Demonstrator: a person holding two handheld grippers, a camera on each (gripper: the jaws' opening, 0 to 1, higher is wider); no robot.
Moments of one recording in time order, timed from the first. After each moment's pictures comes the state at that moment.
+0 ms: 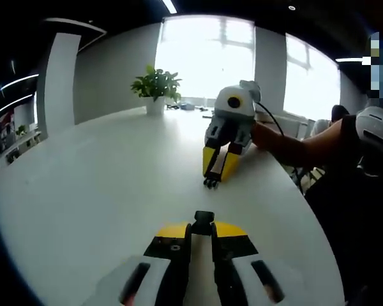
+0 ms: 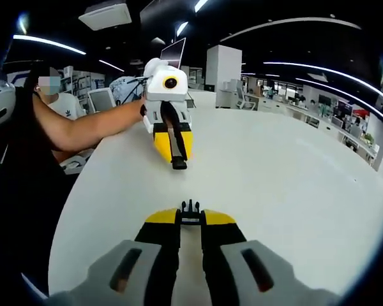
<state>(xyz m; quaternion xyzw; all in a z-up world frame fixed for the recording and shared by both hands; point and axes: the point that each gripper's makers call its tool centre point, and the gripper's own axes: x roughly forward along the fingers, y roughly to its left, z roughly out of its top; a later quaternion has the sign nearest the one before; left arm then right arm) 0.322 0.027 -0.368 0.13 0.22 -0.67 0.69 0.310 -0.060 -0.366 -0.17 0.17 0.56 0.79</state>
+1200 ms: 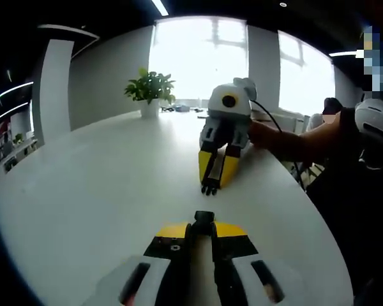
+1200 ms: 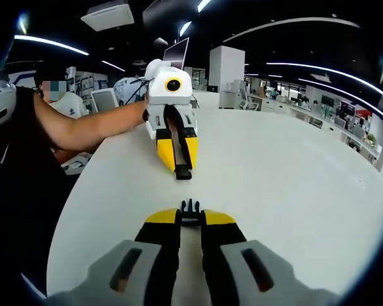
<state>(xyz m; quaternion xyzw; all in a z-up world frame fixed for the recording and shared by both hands) 0.313 0.014 -0.375 0.14 0.21 -0.68 0.69 0.309 -0.050 -0.369 -0.17 0.17 0.57 0.79</state>
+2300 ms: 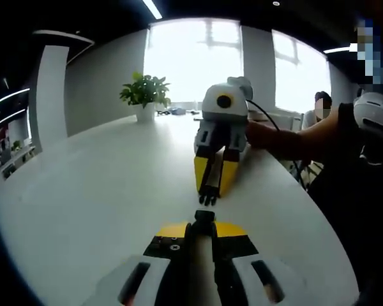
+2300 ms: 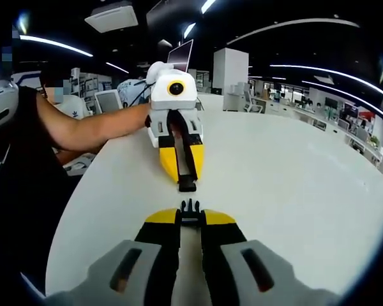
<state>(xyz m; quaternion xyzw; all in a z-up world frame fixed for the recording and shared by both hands) 0.295 0.001 -0.377 0.14 0.19 -0.69 0.68 0.307 -0.043 -0.370 -0.16 0.16 0.58 0.78</state>
